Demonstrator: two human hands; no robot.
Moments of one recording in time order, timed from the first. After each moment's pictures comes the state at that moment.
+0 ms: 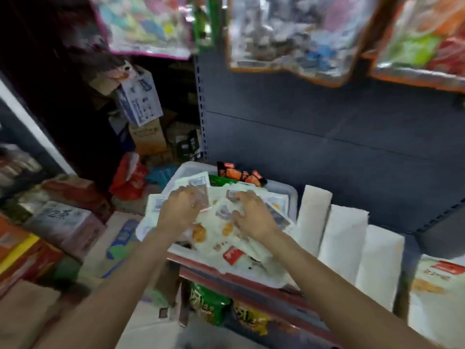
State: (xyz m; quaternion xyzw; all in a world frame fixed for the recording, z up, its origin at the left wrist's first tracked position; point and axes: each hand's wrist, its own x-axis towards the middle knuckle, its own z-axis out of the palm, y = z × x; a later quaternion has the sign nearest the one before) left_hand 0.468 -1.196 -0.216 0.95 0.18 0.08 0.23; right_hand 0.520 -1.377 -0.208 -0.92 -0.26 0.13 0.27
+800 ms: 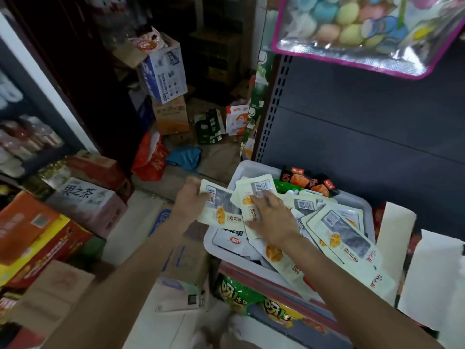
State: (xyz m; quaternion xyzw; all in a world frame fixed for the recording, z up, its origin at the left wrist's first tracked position) left_hand 0.469 -1.024 -0.244 0.82 0.30 0.06 0.49; right_hand 0.513 -1.225 -0.227 -0.95 -0.26 0.15 0.08
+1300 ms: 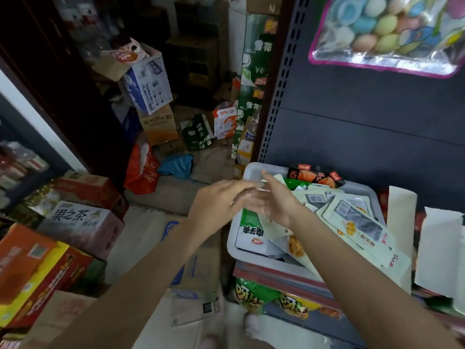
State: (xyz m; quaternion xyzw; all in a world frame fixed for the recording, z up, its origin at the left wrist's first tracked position) left_hand 0.449 -1.020 -0.188 0.93 -0.14 0.24 0.23; right_hand 0.519 -1.165 -0.185 -0.58 0.12 0.35 0.72
